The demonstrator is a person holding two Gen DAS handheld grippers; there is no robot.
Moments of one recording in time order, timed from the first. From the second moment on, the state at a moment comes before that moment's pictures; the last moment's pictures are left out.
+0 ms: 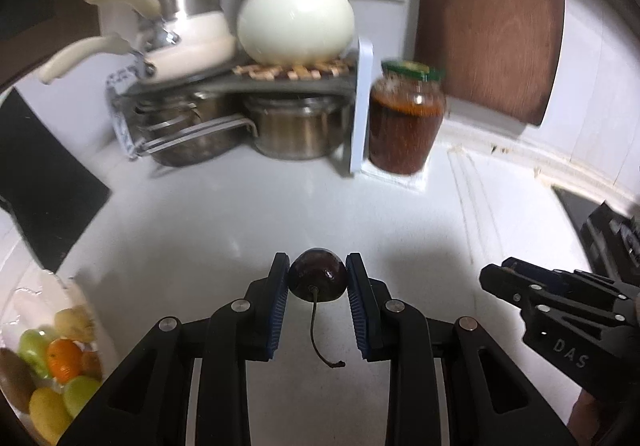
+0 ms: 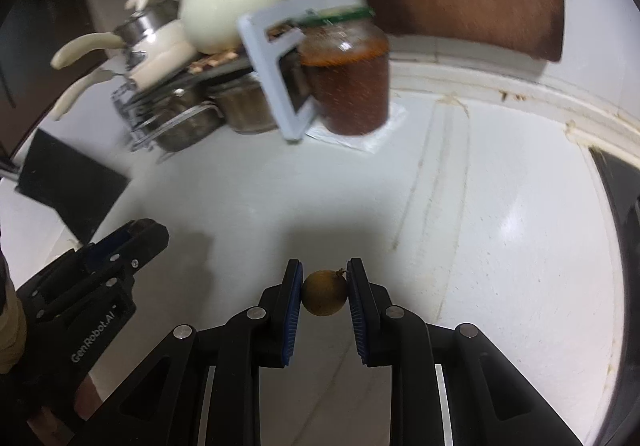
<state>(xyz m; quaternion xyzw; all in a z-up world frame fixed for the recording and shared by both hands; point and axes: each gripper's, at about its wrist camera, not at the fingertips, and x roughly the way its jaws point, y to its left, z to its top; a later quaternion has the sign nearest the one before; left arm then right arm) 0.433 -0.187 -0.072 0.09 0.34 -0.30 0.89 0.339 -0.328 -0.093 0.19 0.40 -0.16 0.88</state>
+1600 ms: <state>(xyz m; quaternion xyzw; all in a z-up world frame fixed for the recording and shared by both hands) 0.394 0.049 -0.027 0.02 0.31 -0.07 0.95 0.429 -0.099 -0.033 0.02 0.35 0.19 0.92</state>
